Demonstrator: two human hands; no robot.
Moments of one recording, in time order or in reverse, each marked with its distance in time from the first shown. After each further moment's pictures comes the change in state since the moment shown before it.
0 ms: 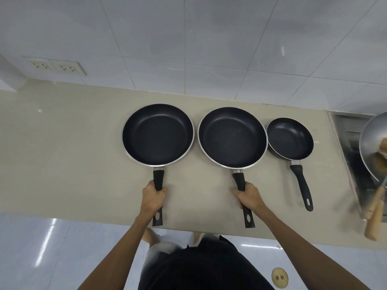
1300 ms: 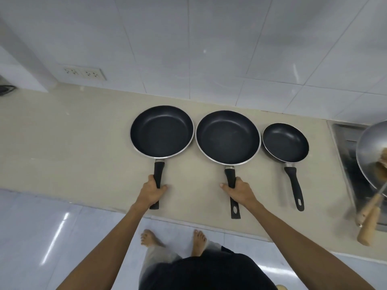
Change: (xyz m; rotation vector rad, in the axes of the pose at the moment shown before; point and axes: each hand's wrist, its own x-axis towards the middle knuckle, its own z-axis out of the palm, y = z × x) left_hand -0.045 0.012 -0.011 0.242 -0.062 -0.003; right_hand -0.019 -0.006 -0.012 -0.226 -0.069 -0.124
